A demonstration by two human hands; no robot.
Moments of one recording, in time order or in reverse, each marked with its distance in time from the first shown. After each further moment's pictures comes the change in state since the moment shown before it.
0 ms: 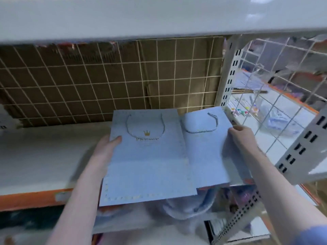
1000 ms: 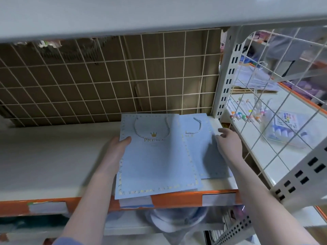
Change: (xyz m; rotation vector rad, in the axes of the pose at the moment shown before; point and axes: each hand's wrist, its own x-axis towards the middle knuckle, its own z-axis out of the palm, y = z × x) left_hand 0.034 -0.013 0.079 0.054 0.034 -0.022; right_hand 0.040 0.017 0.025 -0.130 -0.080 -0.050
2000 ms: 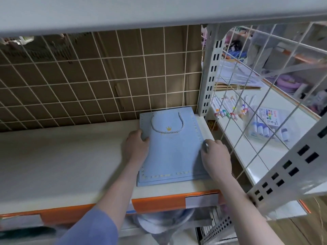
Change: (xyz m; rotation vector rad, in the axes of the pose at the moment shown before) left_hand 0.041 -0.030 0.098 0.819 0.125 0.268; right_hand -0.029 0.021 -0.005 -0.368 -0.001 -0.161
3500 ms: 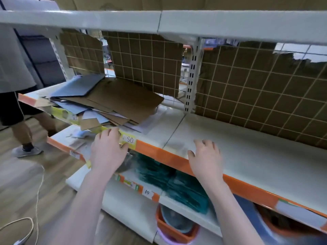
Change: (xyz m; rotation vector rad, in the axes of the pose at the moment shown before) left_hand -0.132 -0.510 -0.528 0.458 0.454 -0.358; right_hand -0.324 -0.579 0.216 -0.106 -0.114 -0.660
